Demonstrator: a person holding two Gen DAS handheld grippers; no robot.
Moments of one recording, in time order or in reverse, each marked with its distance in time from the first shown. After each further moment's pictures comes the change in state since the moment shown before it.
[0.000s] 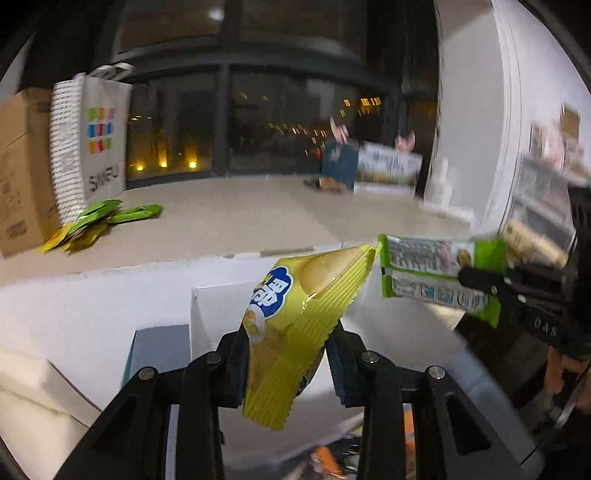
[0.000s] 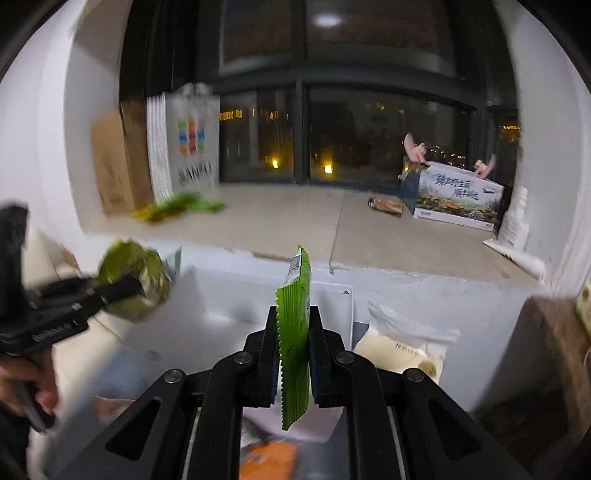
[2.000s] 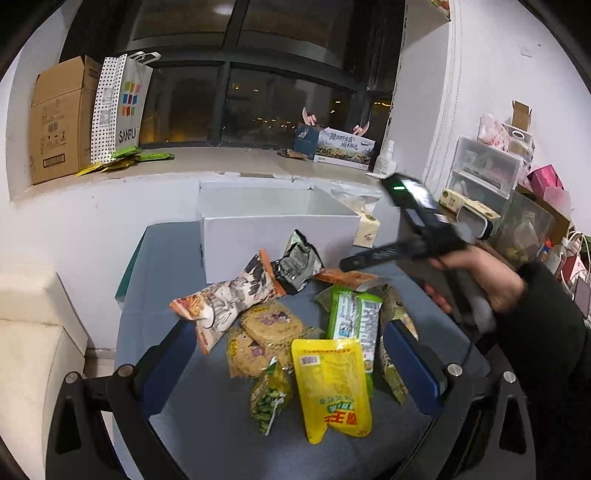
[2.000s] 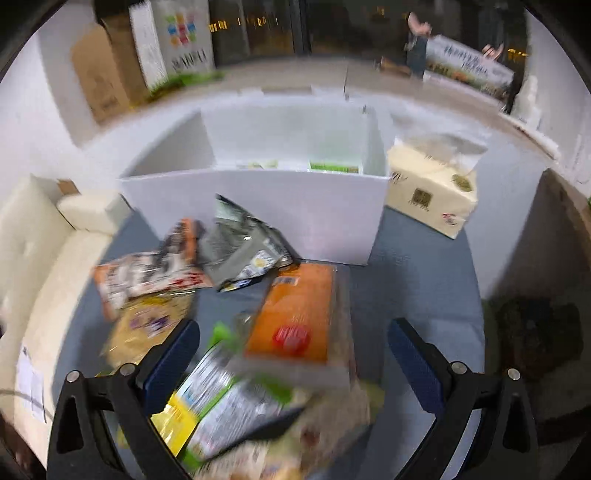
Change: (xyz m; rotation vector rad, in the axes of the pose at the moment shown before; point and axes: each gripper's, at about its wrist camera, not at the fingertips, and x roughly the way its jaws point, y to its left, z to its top) left arm -0.217 -0.044 -0.193 -0.086 0.004 -0.099; right arm 0.016 0.033 -0.120 0.081 0.467 0.038
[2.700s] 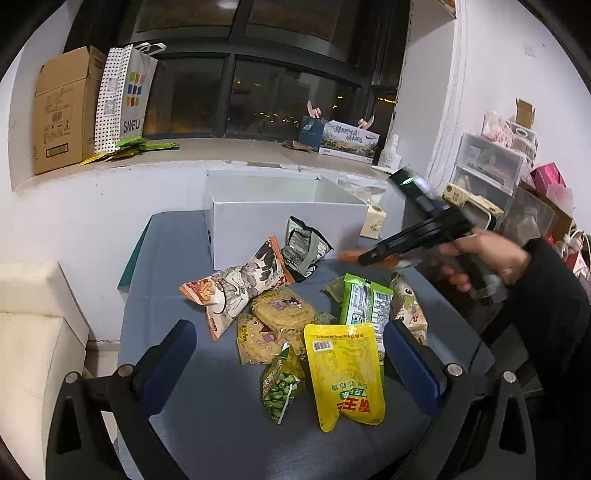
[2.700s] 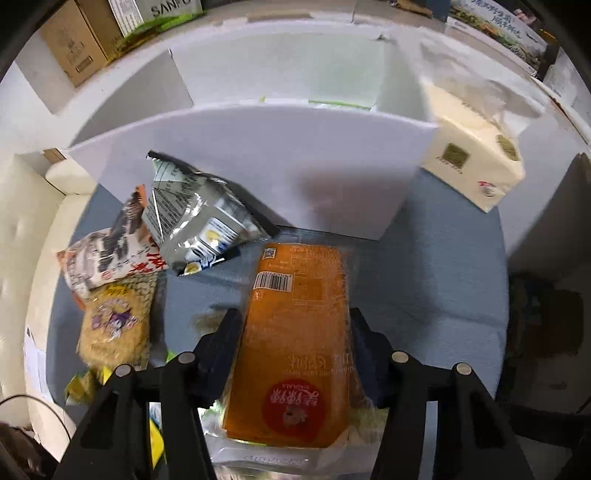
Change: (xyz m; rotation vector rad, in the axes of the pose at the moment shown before) left arm 0.005 0.014 -0.012 -0.004 0.026 -0.002; right arm 0.037 -0.017 0.011 -0.005 0.201 0.042
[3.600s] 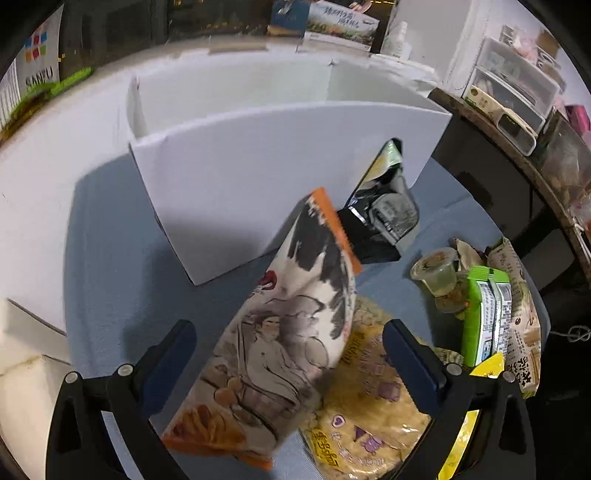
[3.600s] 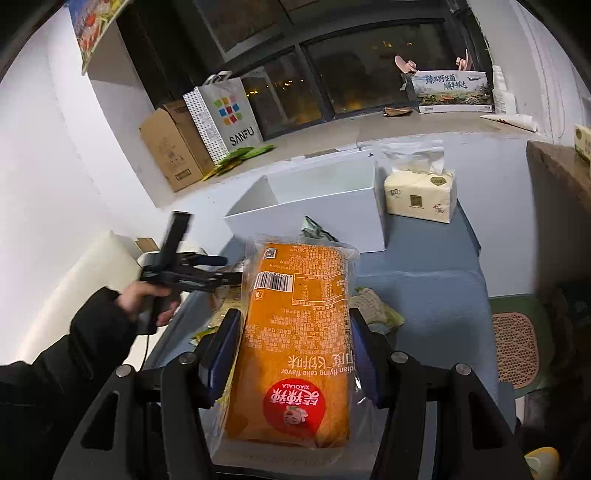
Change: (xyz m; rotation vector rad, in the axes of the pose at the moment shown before) left arm 0.222 0.063 0.061 0.137 0.458 -0.099; right arm -0.149 -0.010 -0.175 0.068 -0.528 0.286
